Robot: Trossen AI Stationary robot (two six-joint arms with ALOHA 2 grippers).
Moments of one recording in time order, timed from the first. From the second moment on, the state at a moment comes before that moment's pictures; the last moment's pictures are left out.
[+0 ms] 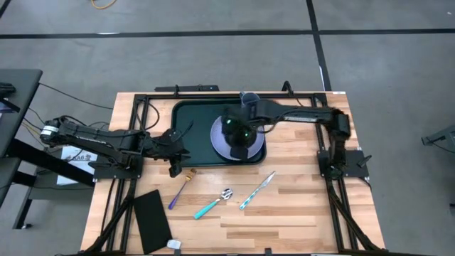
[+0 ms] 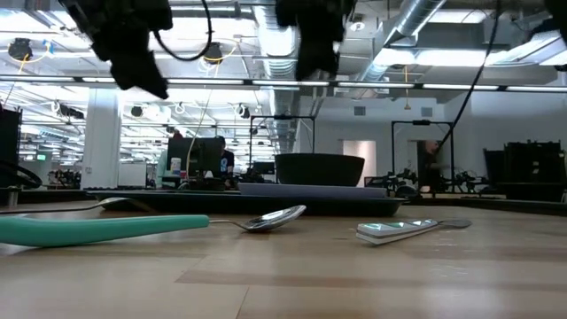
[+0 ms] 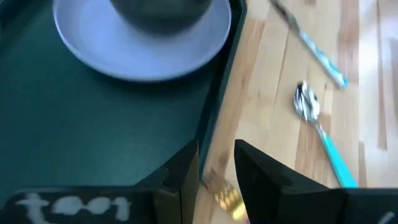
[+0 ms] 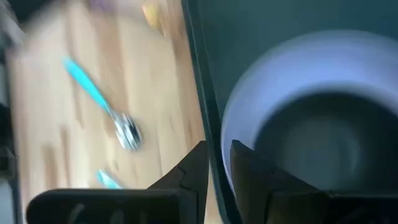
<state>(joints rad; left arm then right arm) -0.12 0.96 0.72 -0.55 -0.20 -0.41 -0.10 1.89 1.84 -1.08 -0.20 0.05</state>
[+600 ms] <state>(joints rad) -0.30 0.88 0.73 -0.90 0.18 -0.51 0.12 1.23 1.02 -0.37 -0.18 0.39</state>
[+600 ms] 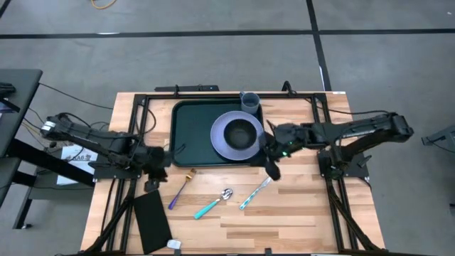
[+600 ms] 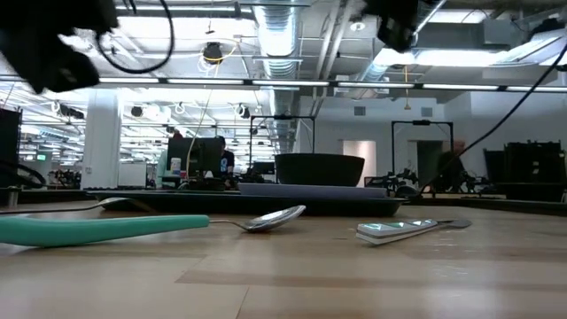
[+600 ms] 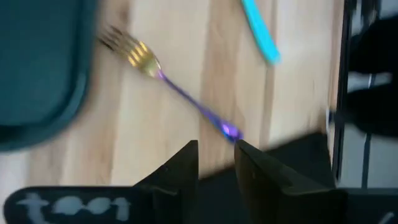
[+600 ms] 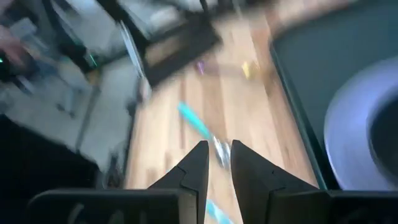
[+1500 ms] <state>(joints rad) -0.76 1.24 0.70 -0.92 0.02 -0.92 0.28 1.36 1.02 -0.33 -0.10 0.49</state>
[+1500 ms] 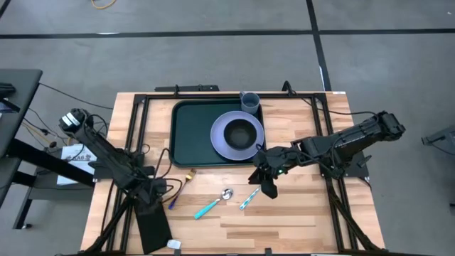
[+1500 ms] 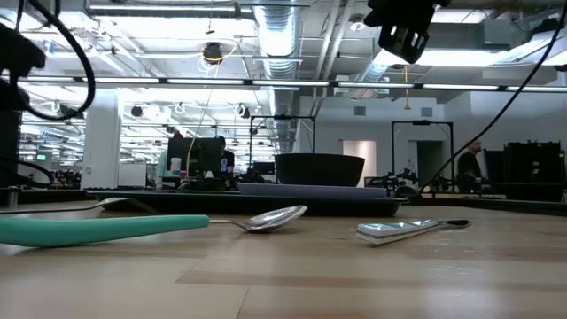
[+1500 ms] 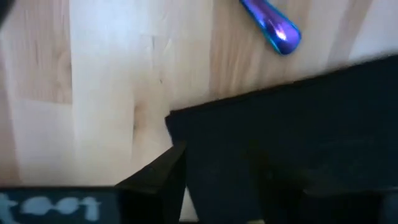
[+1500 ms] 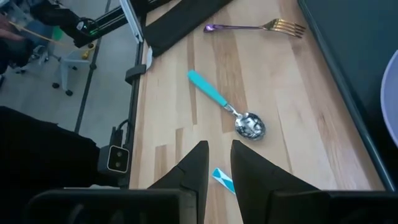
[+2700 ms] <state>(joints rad) -0.76 1.24 0.55 -0.79 0.01 -1.00 0.28 1.36 1.02 -0.34 -0.11 0.51</state>
